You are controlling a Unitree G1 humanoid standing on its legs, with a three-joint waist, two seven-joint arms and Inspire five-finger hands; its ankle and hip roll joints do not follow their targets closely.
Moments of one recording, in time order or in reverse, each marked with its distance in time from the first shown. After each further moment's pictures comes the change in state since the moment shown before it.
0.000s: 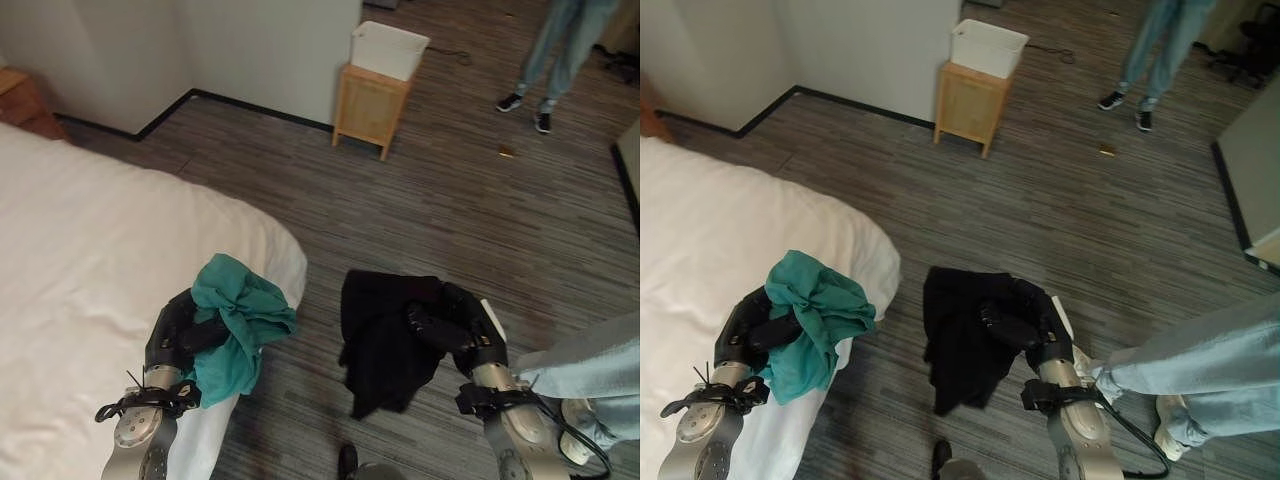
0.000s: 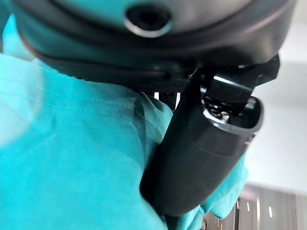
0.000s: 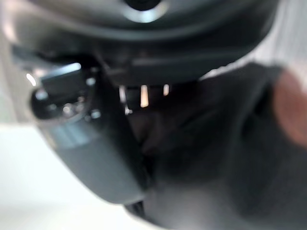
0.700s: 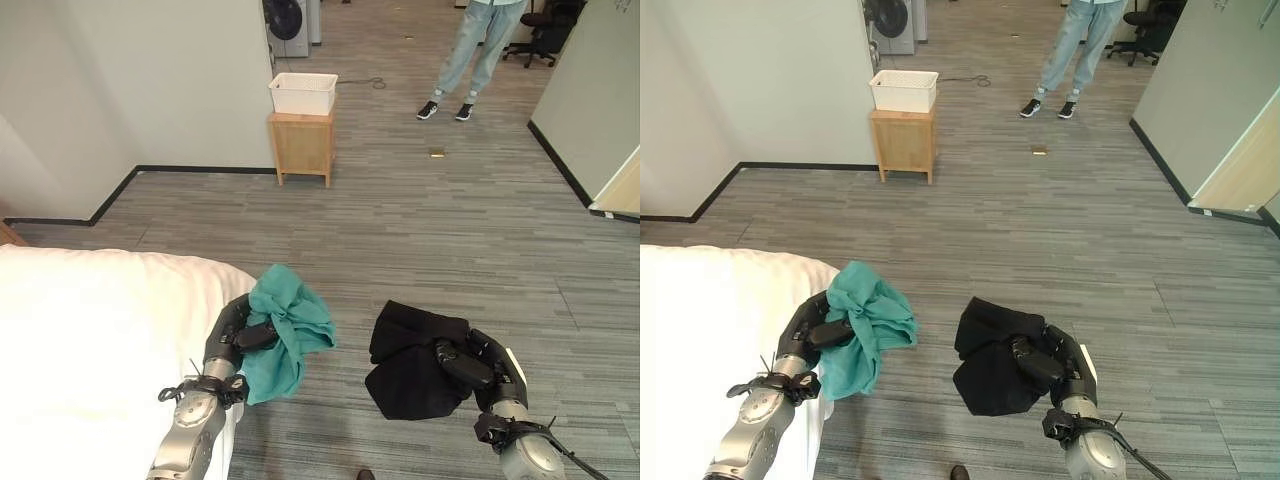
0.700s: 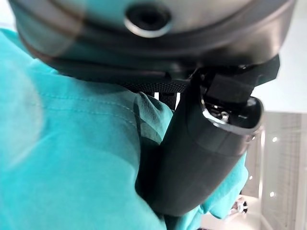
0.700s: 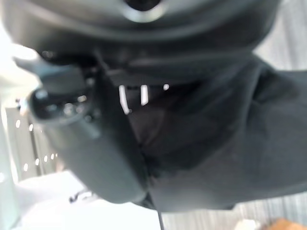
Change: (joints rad) left arm -0.152 -0.061 -0.258 0.179 0.047 0.007 0.073; right arm 0.055 -0.040 0.009 0.230 0.125 -0.032 -0.103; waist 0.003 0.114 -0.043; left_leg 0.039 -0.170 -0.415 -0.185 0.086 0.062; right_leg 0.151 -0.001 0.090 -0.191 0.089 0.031
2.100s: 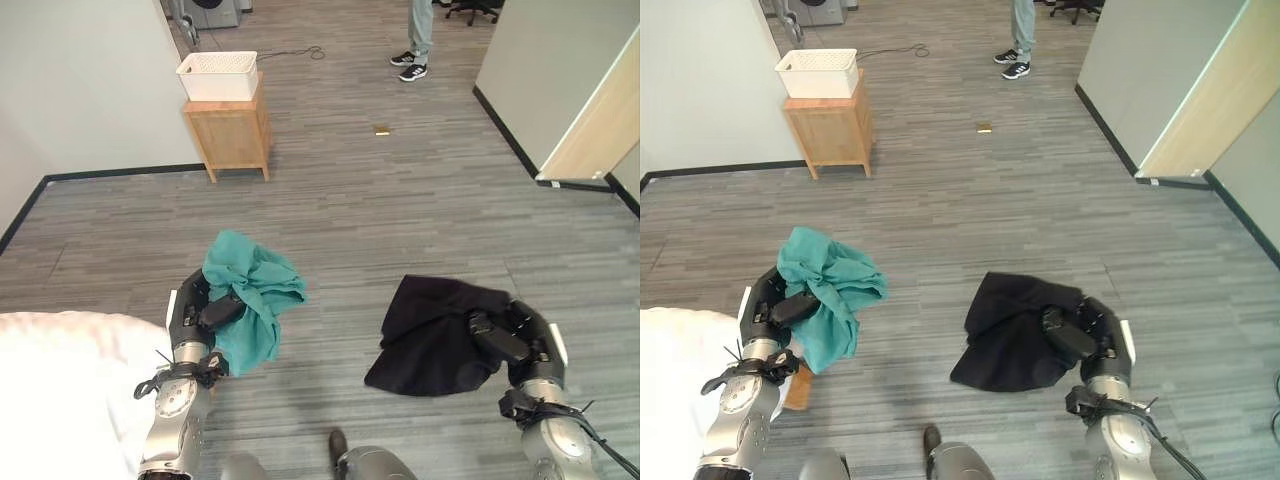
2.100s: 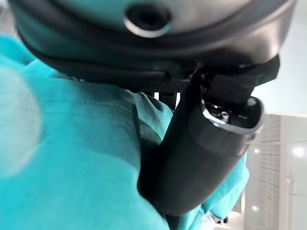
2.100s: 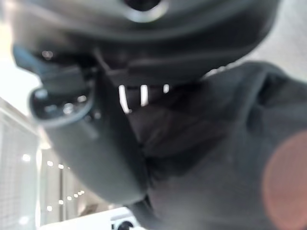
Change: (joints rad) left arm 0.016 -0.038 0.188 -0.076 -0.018 -0.062 0.067; right arm -0.030 -0.020 -0.185 -0.088 -0.027 -0.034 -0.033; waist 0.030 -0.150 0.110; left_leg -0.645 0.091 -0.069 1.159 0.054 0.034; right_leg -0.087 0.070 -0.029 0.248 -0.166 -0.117
